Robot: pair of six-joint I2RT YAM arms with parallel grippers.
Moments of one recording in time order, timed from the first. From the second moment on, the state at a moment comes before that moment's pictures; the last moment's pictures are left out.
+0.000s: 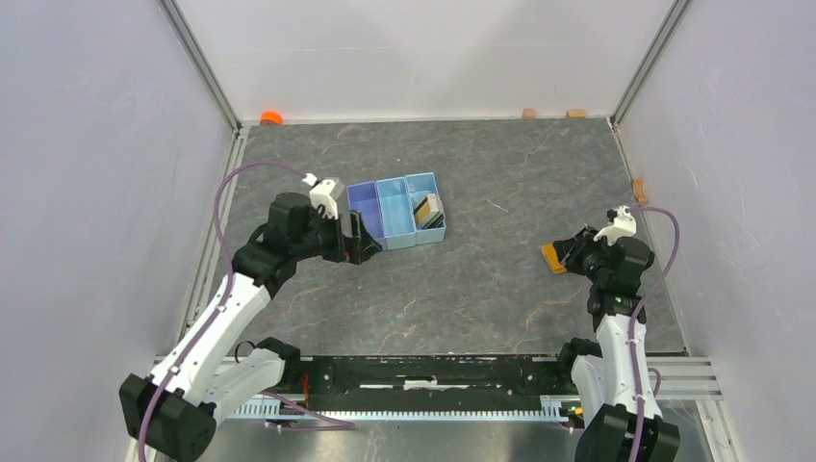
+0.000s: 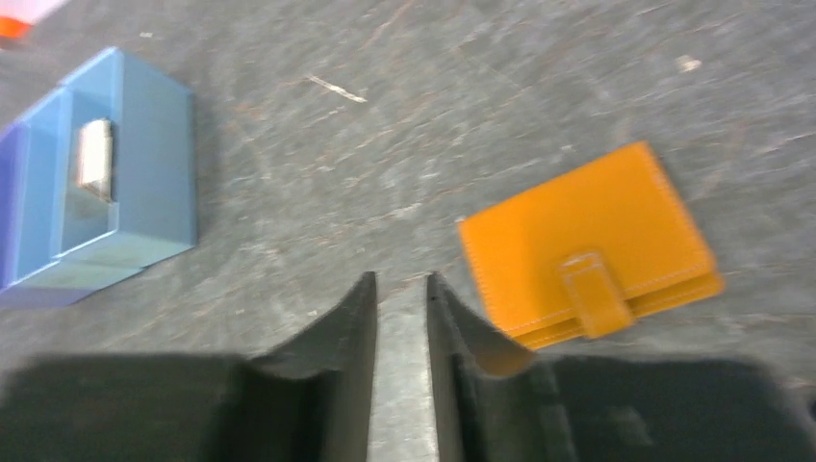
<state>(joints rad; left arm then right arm) -0.36 0.91 0.79 -0.49 0.36 -0.33 -0.30 0.71 0.29 -0.03 -0.47 0.32</state>
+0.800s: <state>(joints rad) -0.44 0.95 0.88 -0.48 0.34 -0.30 -0.30 0.64 0.01 0.13 -0.16 0.79</state>
